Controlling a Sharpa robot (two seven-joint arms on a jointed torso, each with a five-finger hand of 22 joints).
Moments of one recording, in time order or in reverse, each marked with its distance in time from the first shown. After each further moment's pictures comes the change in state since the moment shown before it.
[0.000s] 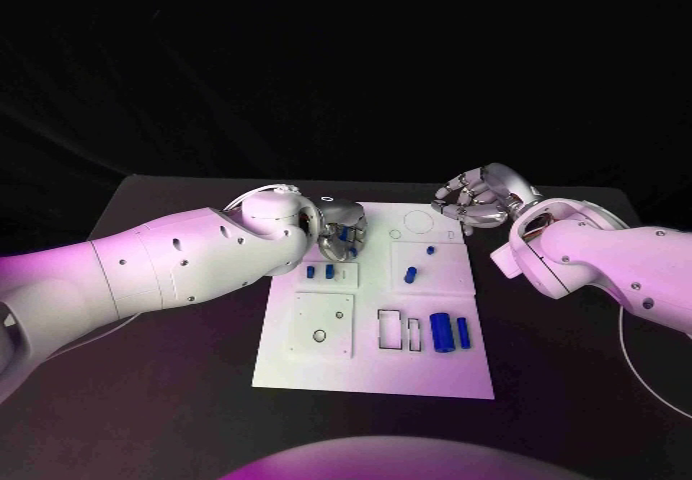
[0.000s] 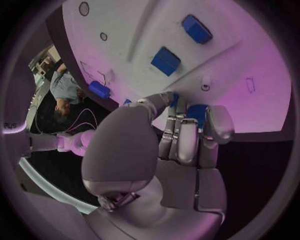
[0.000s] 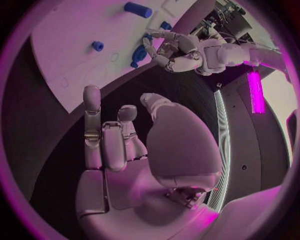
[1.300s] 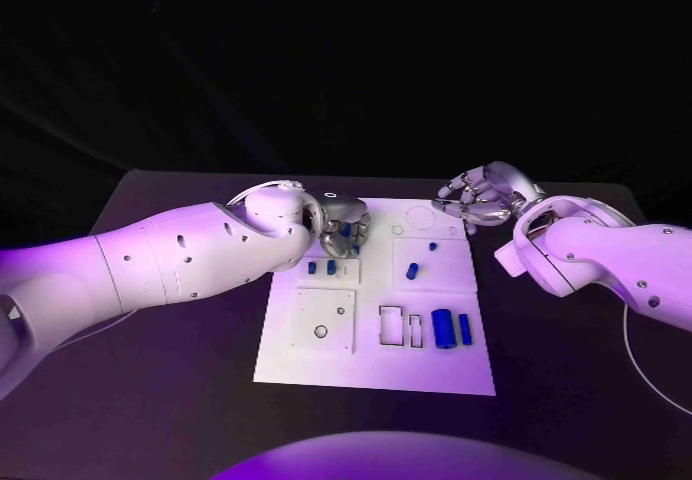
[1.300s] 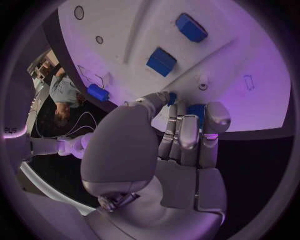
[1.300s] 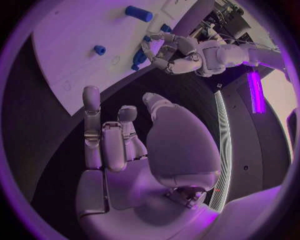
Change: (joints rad) left arm 0.002 0.005 -0.005 -0.003 -0.037 0.001 0.000; left_hand -0.017 -0.051 -0.071 0.091 0.045 -0.105 0.023 0.028 -0.010 -0.118 0.029 0.048 0.040 -0.066 0.027 -0.073 -0.081 0.016 -0.052 0.027 -0.098 0.000; right arm 0.001 -0.004 0.000 0.004 -0.001 0.022 -0.007; right_hand -0.009 0.020 -0.060 0.004 -0.082 0.000 0.000 -0.008 -0.005 -0.006 0.005 0.005 0.020 0.000 0.000 0.008 0.000 0.000 -0.007 0.007 0.014 0.011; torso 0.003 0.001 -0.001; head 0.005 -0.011
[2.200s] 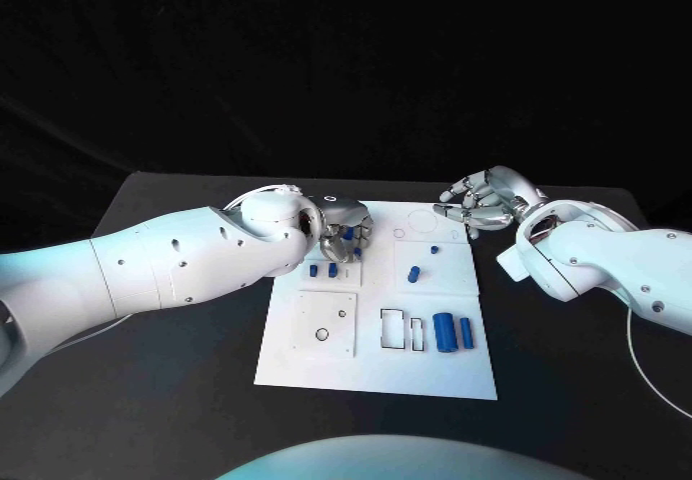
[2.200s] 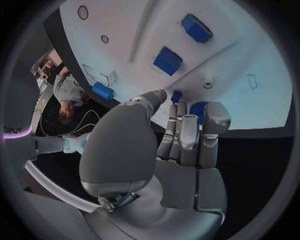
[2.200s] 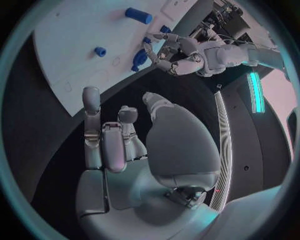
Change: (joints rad) left arm 0.000 -0.025 -0.004 0.026 0.008 -0.032 0.039; left_hand -0.010 -0.021 -0.036 0.024 0.014 -0.018 0.003 0.023 0.016 -0.023 0.002 0.029 0.036 0.000 0.000 0.000 0.021 0.000 0.000 0.000 0.009 0.000; right arm 0.000 -0.004 0.000 0.002 0.000 0.010 0.000; right_hand 0.004 0.004 -0.015 -0.001 -0.006 0.000 0.000 -0.008 -0.003 0.007 0.000 0.022 0.029 0.000 0.000 0.009 0.009 0.000 0.000 0.000 0.015 0.009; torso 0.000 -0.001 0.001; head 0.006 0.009
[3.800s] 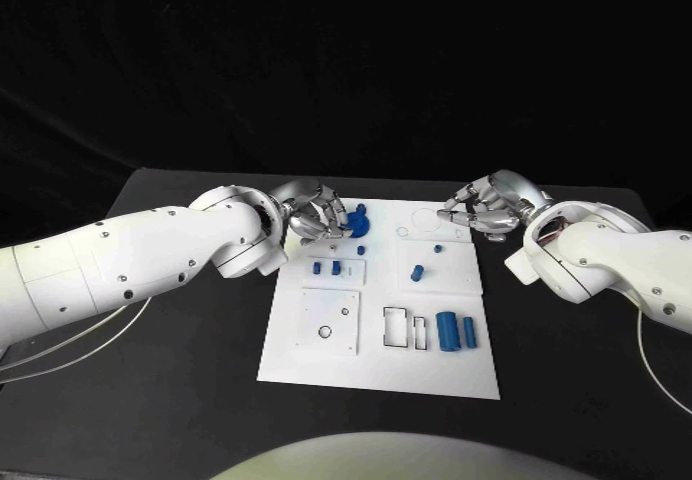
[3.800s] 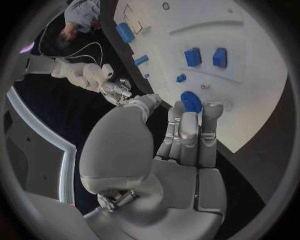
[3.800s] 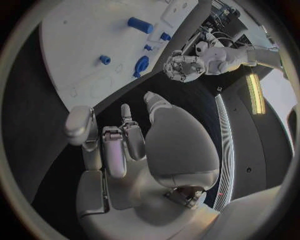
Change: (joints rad) left arm -0.007 -0.191 0.028 0.145 0.630 -0.194 -0.081; left_hand -0.078 0.017 -0.049 0.071 0.084 -0.164 -0.006 0.173 0.253 -0.041 -0.011 0.204 0.281 -0.048 -0.010 -0.105 0.009 0.001 -0.134 -0.018 -0.188 -0.063; right arm -0.001 -0.012 0.000 0.001 -0.010 0.061 -0.011; right_hand 0.006 0.025 -0.076 0.001 -0.051 0.031 -0.002 -0.012 -0.011 0.250 -0.004 0.396 0.355 0.000 0.000 0.153 0.074 -0.071 0.174 -0.005 0.411 0.265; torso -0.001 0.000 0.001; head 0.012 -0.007
